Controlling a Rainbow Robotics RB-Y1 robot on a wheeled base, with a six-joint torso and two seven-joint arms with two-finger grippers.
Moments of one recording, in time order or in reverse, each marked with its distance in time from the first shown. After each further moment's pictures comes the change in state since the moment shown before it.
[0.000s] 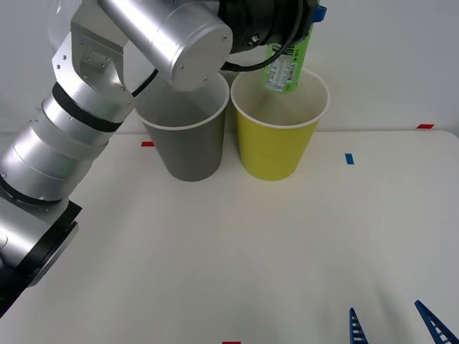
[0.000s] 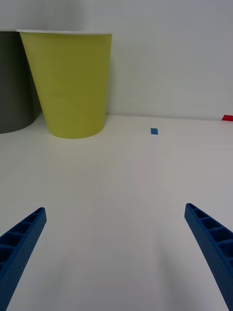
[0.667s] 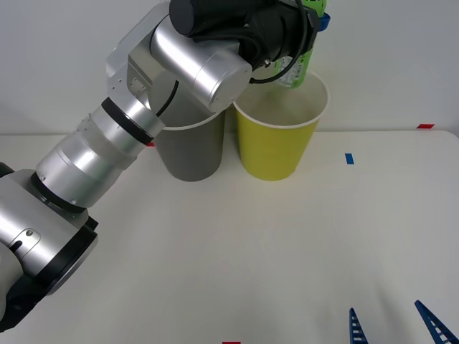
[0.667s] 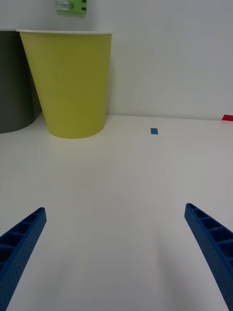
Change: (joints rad) right arm 0.000 0.000 0.000 0.000 0.000 0.000 0.000; left arm 0.000 -0.065 -0.064 0.303 -0.041 -0.385 -0.112
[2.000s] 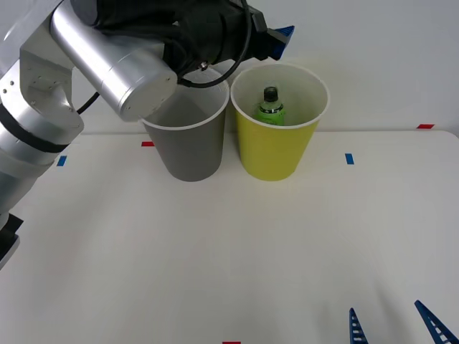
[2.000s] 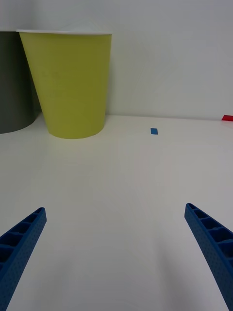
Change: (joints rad) right arm 0.000 0.000 0.000 0.000 0.000 0.000 0.000; left arm 0.138 0.308 0.014 -0.456 0.048 0.252 0.060
